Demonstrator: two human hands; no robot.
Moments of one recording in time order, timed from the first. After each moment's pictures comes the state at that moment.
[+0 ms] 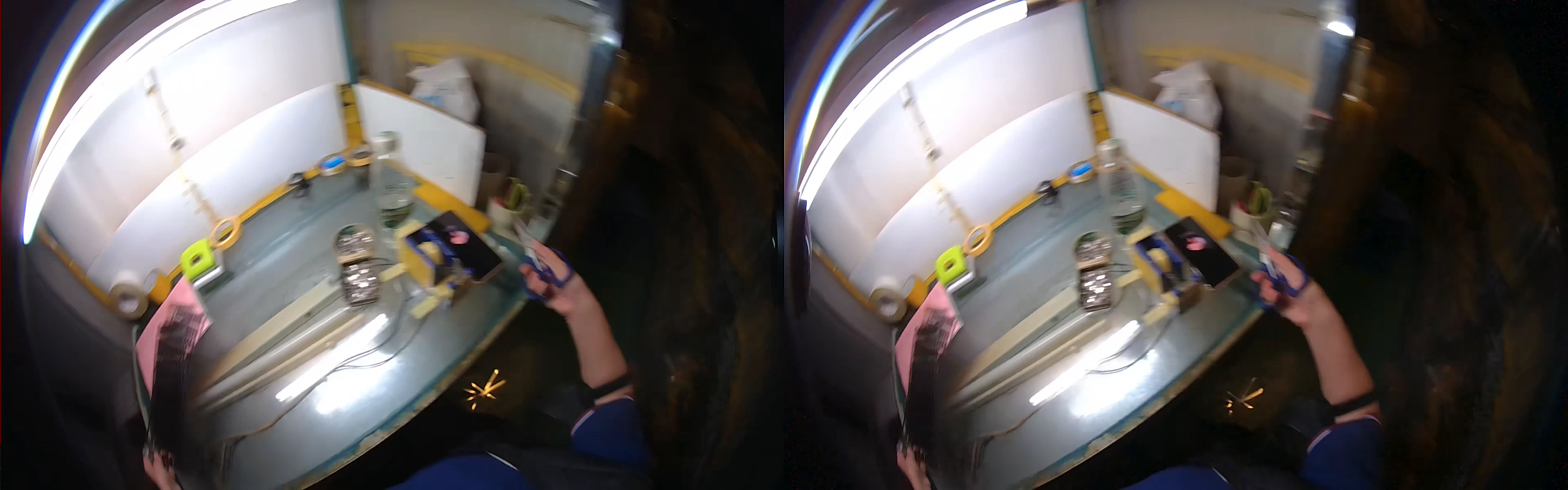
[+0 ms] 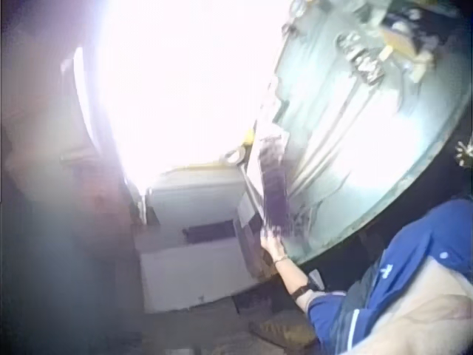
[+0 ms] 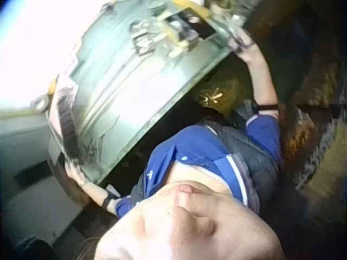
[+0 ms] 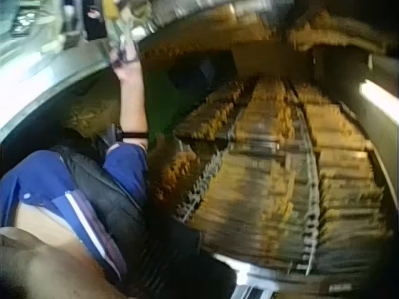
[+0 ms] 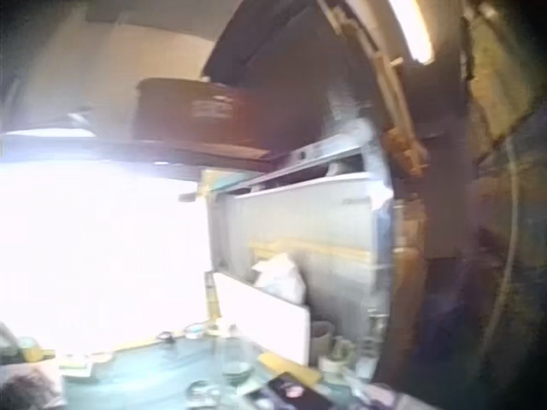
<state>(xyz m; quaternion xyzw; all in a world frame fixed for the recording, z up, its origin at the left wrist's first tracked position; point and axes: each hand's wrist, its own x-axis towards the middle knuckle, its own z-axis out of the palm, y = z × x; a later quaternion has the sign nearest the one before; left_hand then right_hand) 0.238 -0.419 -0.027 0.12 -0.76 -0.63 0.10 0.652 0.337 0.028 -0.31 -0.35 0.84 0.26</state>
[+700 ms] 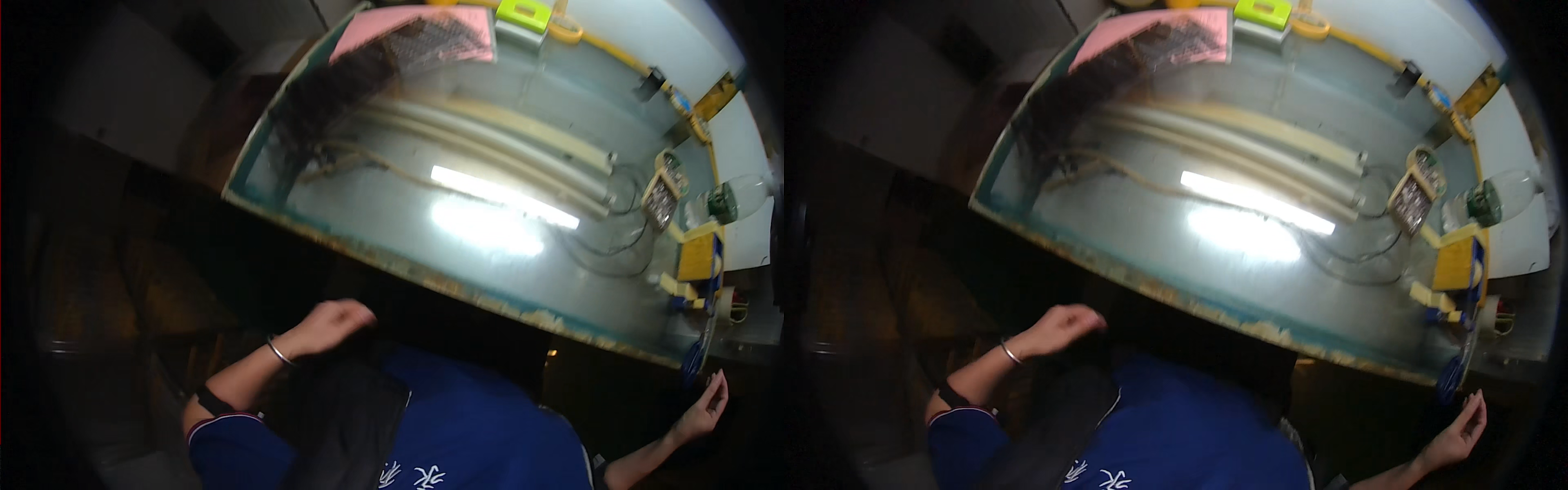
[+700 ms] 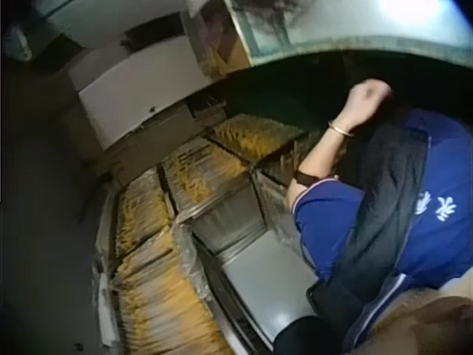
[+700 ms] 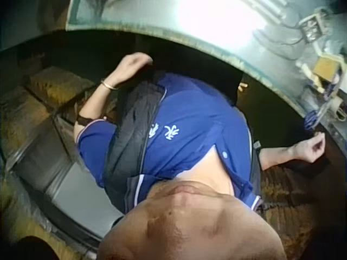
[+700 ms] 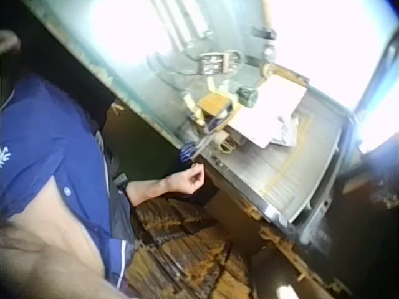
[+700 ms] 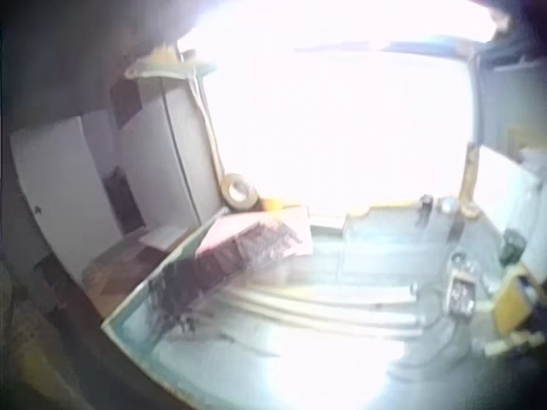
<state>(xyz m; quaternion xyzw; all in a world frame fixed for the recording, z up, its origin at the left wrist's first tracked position) 0.531 -0.278 -0.044 -0.06 -0.83 -0.41 -0.37 0.674 0.293 0.025 -0.31 -0.79 0.26 0.47</state>
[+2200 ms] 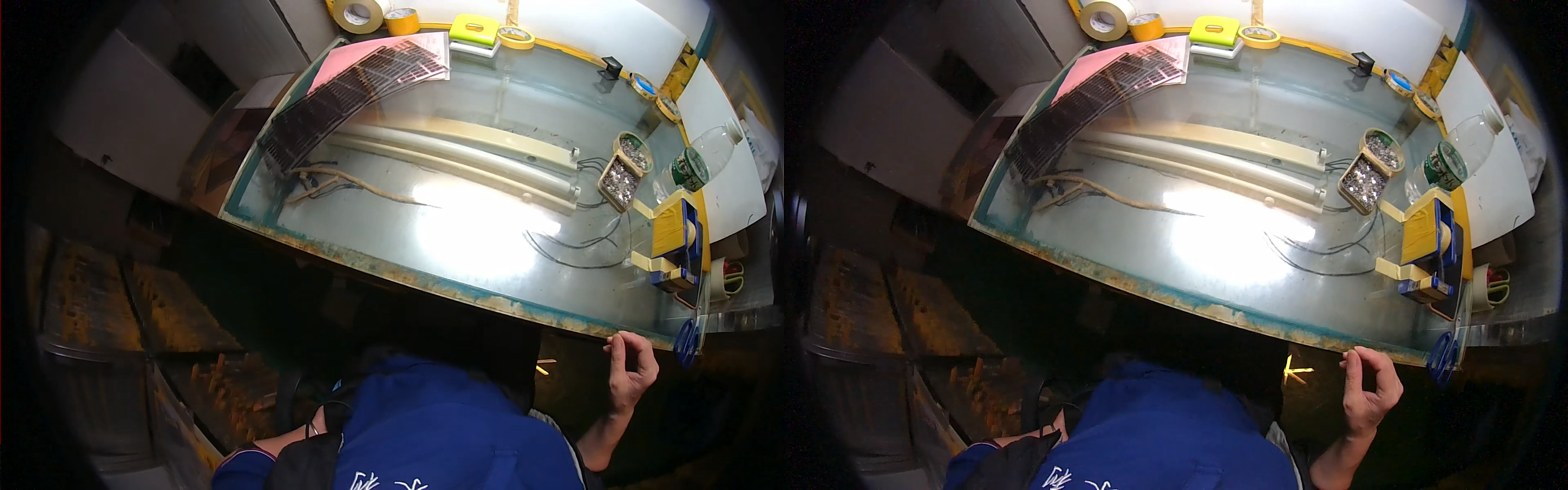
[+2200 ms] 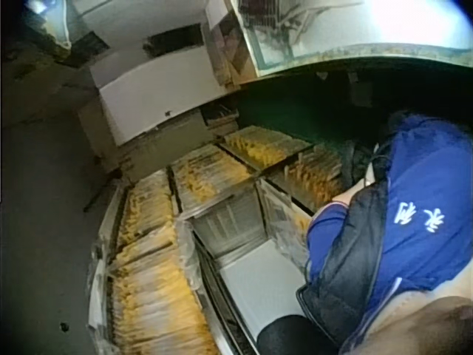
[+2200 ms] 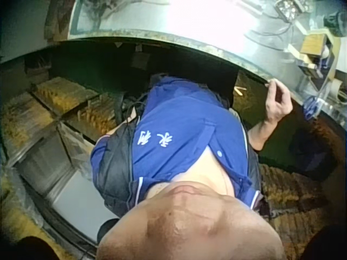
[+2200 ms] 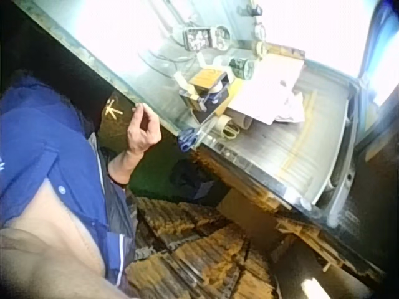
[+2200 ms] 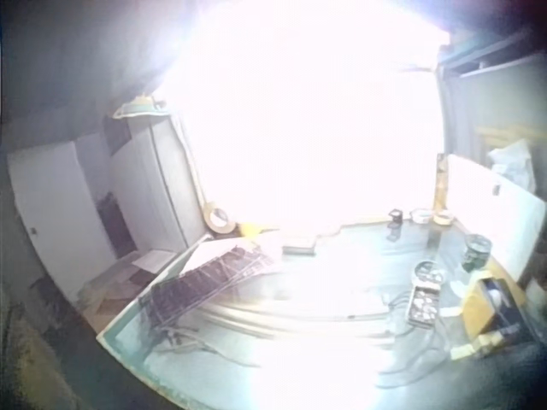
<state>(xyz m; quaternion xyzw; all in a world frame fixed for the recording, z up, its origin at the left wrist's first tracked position) 0.752 -0.302 -0.169 0.55 -0.40 -0.63 -0.38 0.636 0.191 -0.014 -0.08 -0.84 0.46 0.28</state>
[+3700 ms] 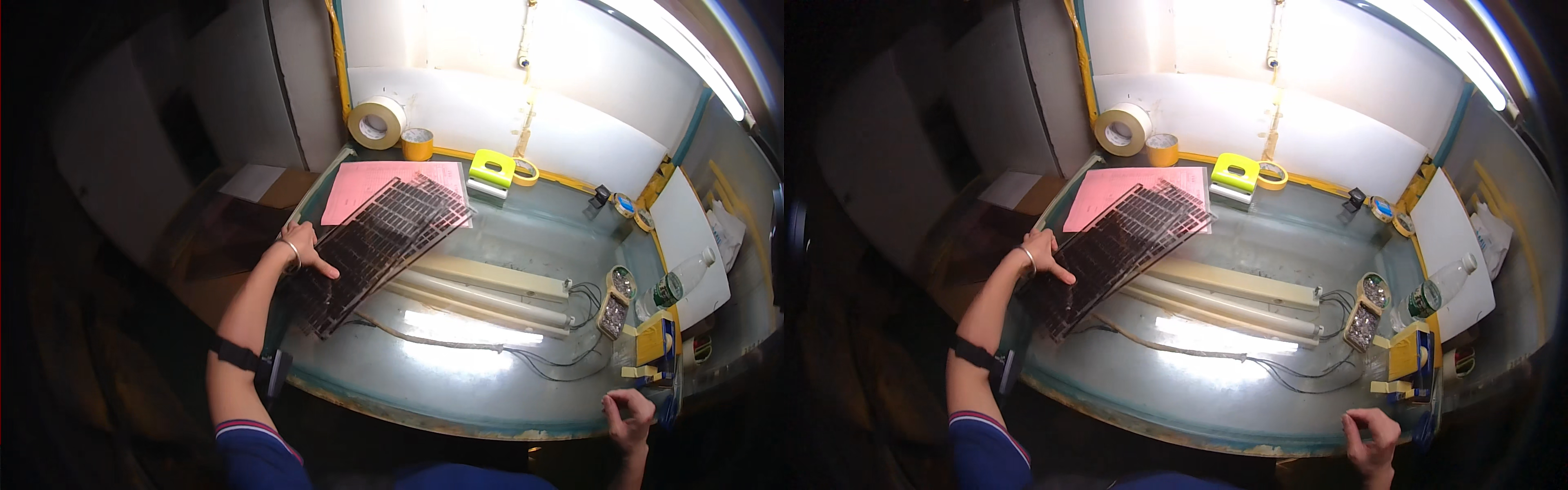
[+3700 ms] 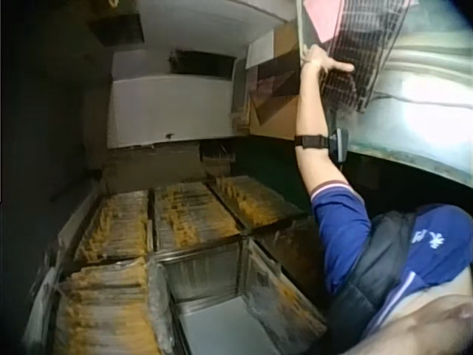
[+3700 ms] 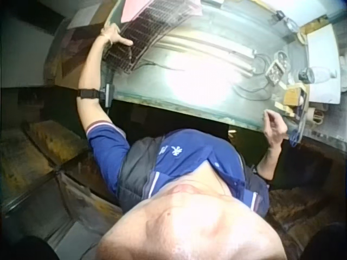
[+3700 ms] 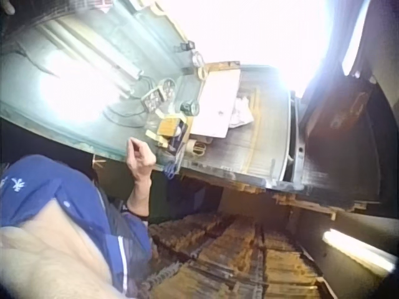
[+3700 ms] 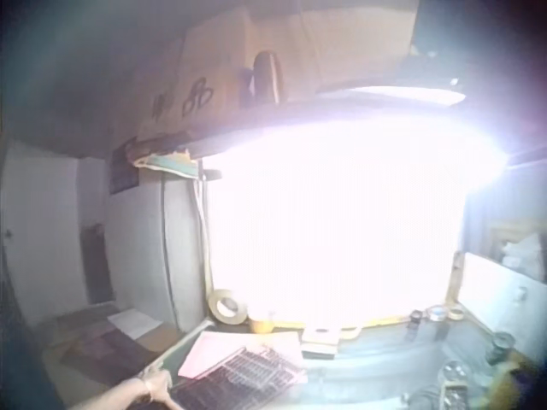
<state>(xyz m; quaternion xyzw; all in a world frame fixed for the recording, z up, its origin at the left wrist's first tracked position) 0.199 -0.318 0.060 -0.02 -0.99 -0.04 -0.12 0.555 0.142 0.056 -0.05 -0.92 0.30 0.23</state>
